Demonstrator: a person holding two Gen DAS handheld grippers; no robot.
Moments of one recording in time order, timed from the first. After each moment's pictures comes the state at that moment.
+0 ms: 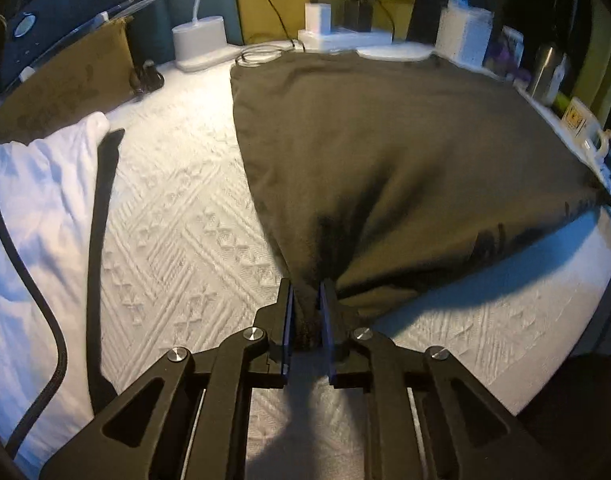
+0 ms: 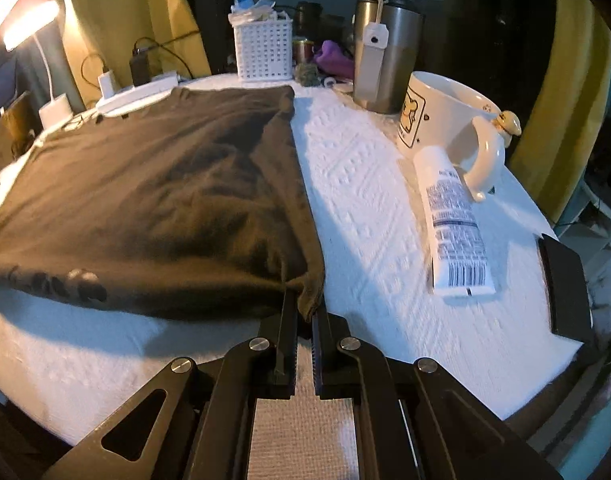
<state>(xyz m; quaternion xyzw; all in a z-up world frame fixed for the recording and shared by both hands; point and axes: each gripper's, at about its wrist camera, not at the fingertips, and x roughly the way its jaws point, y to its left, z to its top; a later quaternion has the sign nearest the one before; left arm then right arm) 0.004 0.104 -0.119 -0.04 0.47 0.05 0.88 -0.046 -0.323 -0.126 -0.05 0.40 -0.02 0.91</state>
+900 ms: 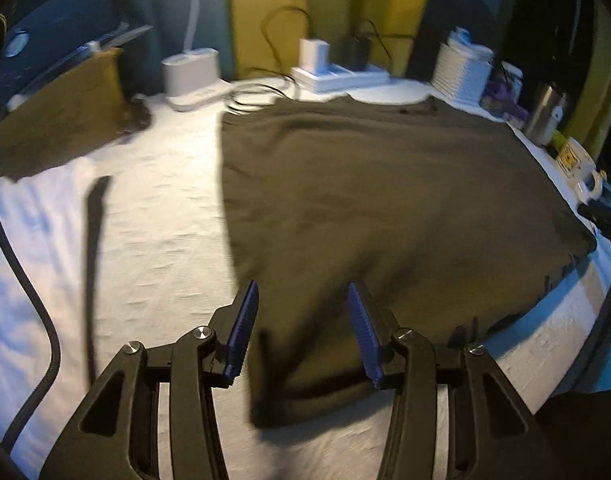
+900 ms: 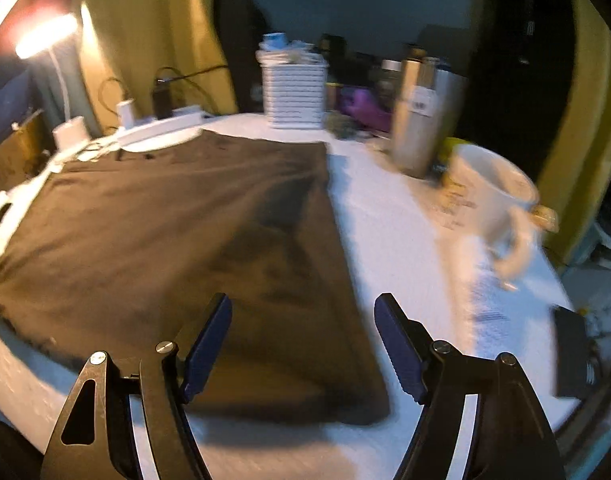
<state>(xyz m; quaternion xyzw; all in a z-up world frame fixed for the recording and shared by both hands) 0.043 0.095 -0.093 -0.06 0.44 0.04 0.89 0.004 -0.278 -0.096 -0.05 0.36 0.04 0.93</state>
